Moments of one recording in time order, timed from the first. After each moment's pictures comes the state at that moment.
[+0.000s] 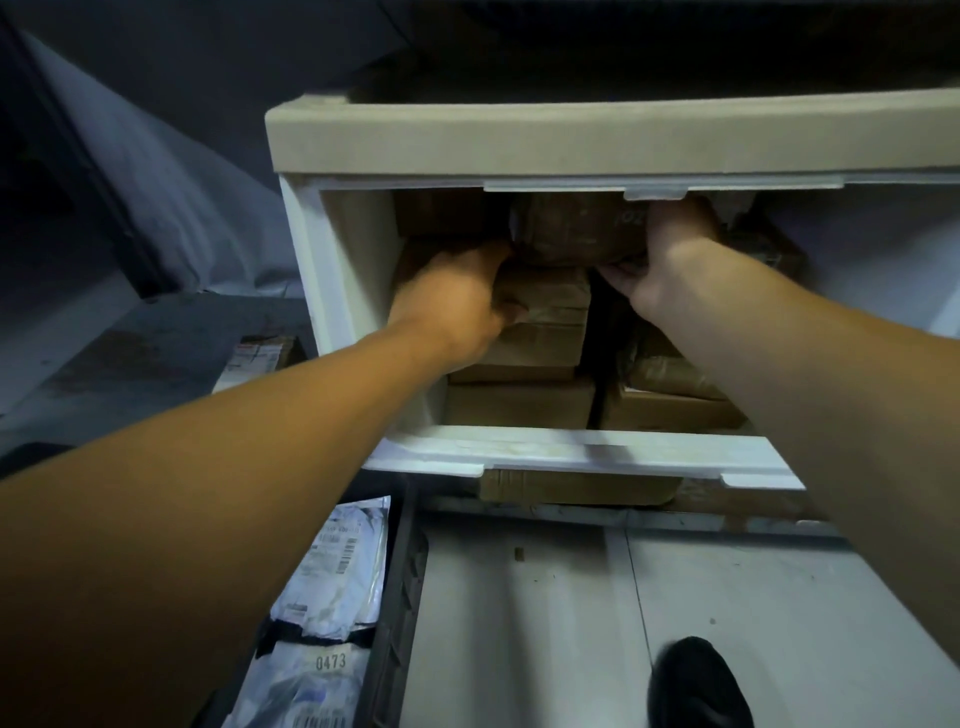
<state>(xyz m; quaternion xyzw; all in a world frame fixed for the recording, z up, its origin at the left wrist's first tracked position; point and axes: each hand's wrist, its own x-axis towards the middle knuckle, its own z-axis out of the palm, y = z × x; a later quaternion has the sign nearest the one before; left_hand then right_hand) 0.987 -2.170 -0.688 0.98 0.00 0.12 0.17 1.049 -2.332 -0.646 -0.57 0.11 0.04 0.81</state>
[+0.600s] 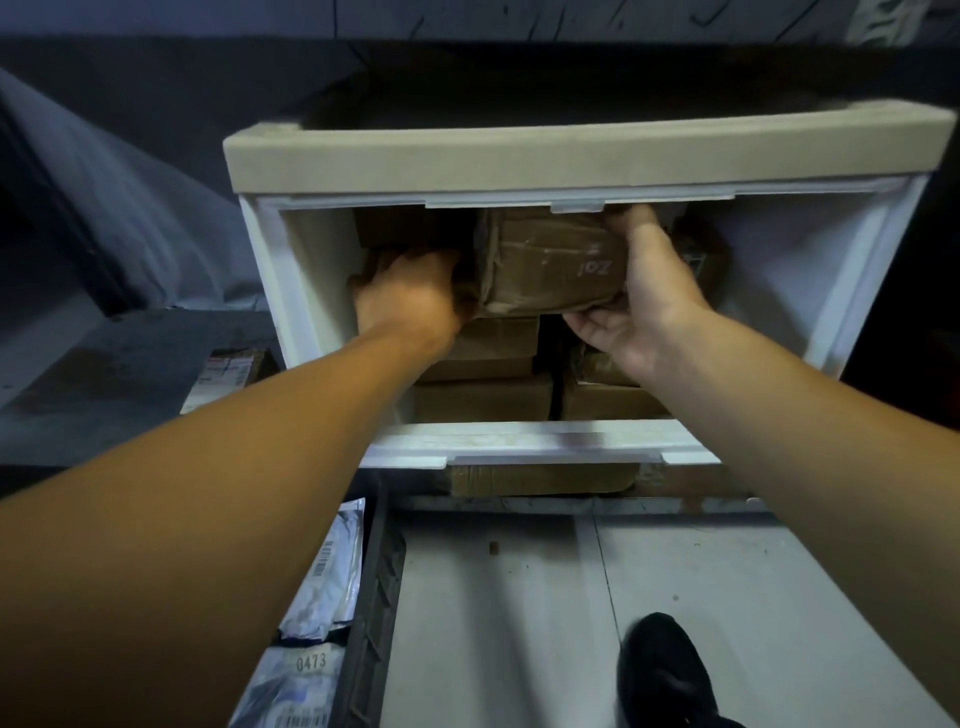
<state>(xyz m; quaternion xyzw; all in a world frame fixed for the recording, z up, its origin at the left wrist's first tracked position) 0.981 -2.193 -0.676 0.98 0.11 0.15 0.12 1.000 -2.373 -0.655 -0.56 0.10 0.08 0.82</state>
